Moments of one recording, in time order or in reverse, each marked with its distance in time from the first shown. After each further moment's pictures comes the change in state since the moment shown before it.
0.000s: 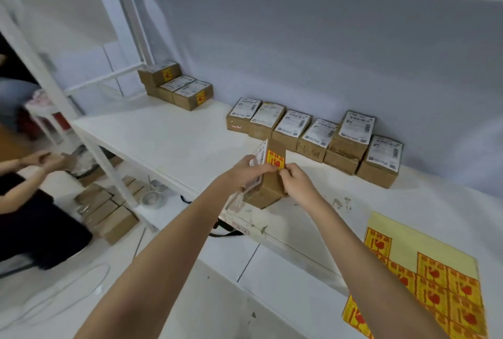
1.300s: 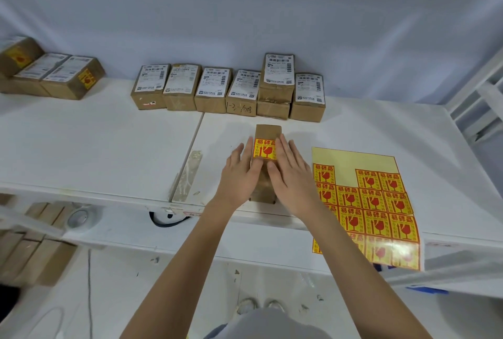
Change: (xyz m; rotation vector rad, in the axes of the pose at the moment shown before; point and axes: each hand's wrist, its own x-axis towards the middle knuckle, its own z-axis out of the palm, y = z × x) left_hand 0.002 -0.036 0.107 0.377 -0.158 0.468; right_hand -0.092 0.065 -0.022 -0.511 0.288 0.023
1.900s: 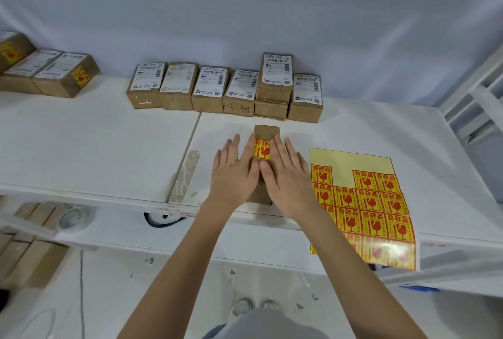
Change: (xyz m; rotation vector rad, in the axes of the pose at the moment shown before) left_hand -0.012 0.007 -0.011 0.516 0.133 0.117; right_hand 0.000 -0.012 -0.001 -0.168 0.009 -0.005
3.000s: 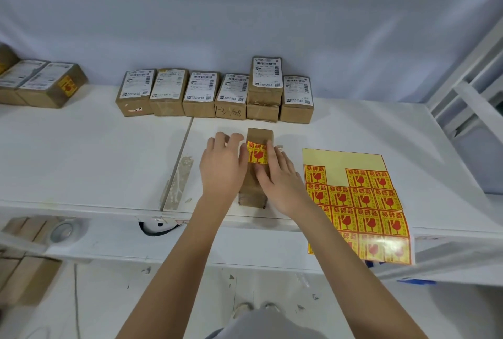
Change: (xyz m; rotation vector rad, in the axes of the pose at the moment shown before) left_hand 0.019 -0.004 -0.005 0.015 0.514 0.124; right_hand 0.001 -0.005 -0.007 0.268 -0.136 0.166
